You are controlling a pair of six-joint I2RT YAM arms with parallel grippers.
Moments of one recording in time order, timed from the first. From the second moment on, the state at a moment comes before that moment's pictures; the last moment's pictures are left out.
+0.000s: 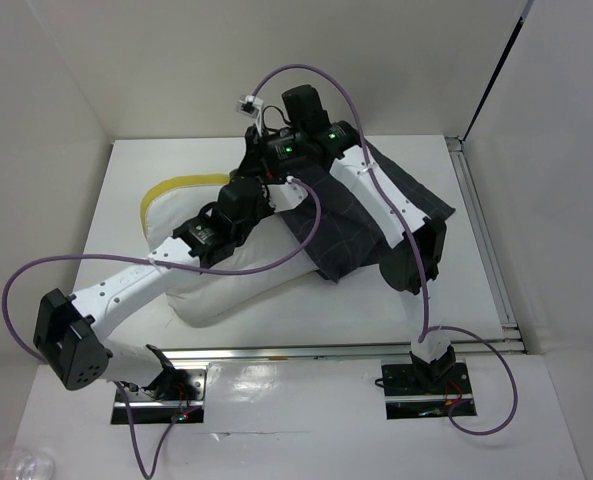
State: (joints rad) left arm -0.71 1.36 1.17 -0.20 -0.43 0.74; right arm 0.63 2.15 2.37 -0.71 -0.94 -0.02
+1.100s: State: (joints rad) left arm -0.80 1.44 1.54 -0.60 -0.55 0.46; right arm 0.55 2.00 2.17 -0.55 -0.97 0.01
